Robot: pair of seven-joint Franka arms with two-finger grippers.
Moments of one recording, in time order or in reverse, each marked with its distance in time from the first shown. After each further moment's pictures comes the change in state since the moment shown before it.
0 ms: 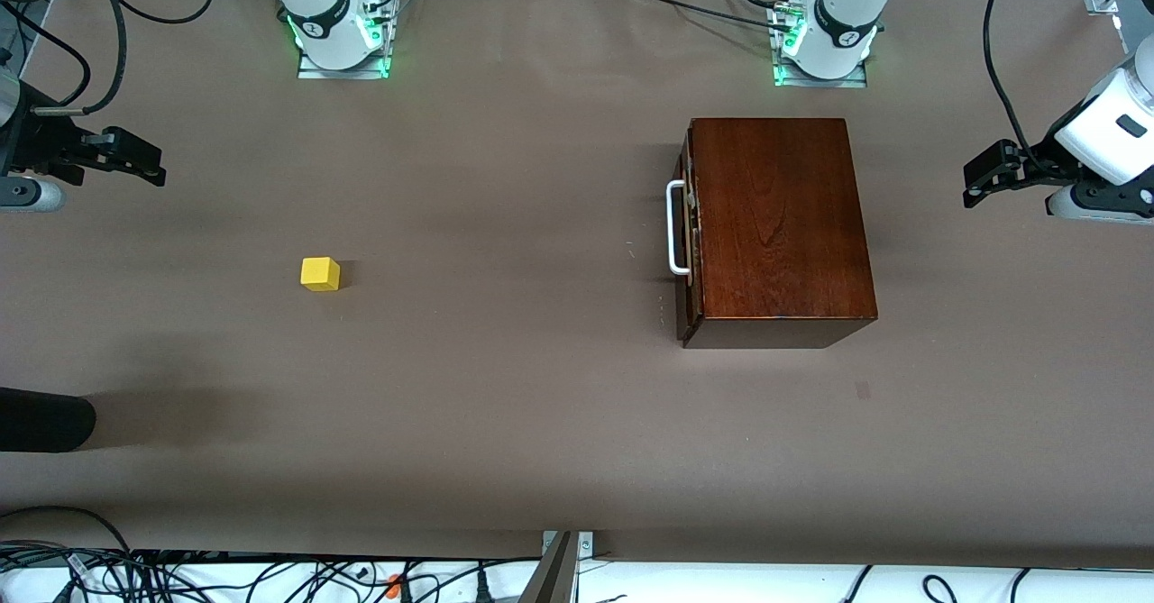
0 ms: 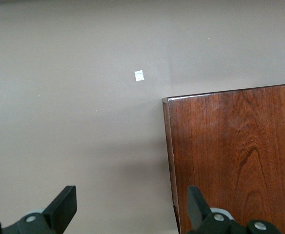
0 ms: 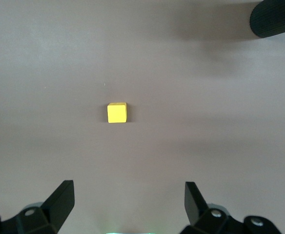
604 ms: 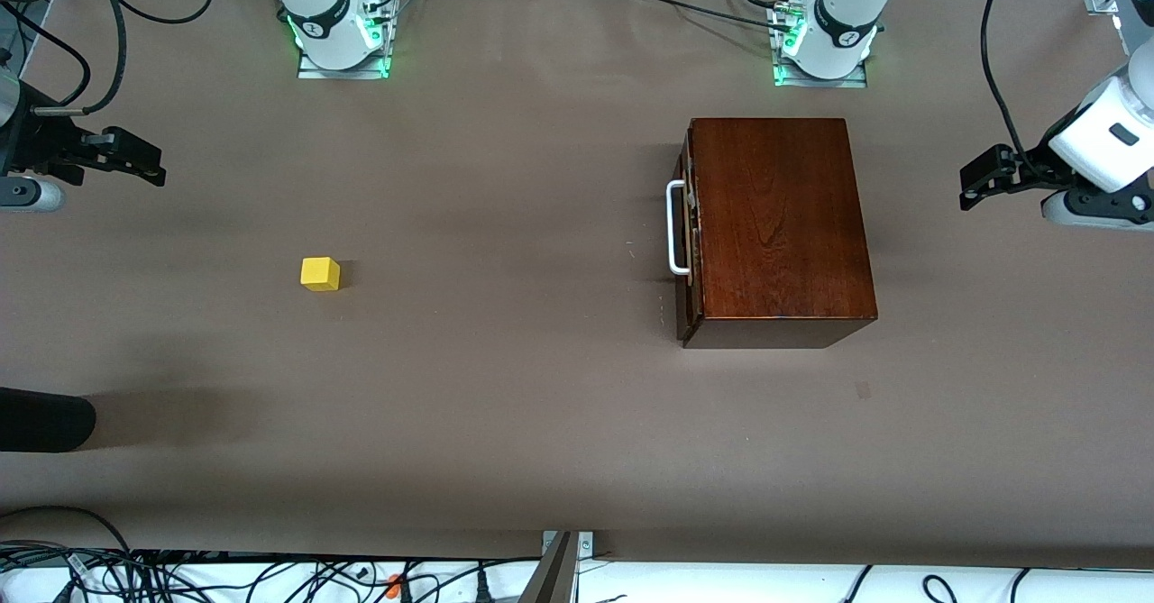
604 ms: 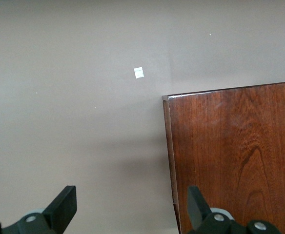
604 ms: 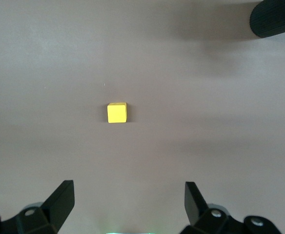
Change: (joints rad) left arm 0.000 0.021 0.000 0.000 0.000 -0.004 0.000; right arm 0.000 0.000 0.000 0.000 0.000 0.000 0.000
